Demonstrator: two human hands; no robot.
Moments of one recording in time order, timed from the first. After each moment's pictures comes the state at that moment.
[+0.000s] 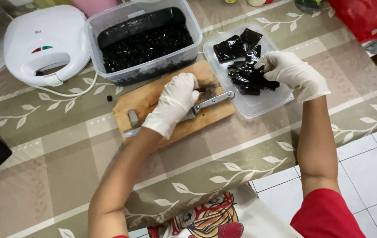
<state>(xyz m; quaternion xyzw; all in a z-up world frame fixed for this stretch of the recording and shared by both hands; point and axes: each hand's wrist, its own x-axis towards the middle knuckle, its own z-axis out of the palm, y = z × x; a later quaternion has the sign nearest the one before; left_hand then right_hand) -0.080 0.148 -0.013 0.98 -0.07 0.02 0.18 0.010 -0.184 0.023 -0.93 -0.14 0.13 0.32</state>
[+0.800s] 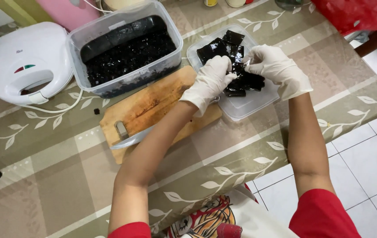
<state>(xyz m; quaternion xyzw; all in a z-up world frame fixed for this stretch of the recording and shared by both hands) 0.012 0.026 -0.025 0.94 -0.20 0.03 0.28 0.037 -0.196 0.005 -0.93 -0.13 0.07 0.33</state>
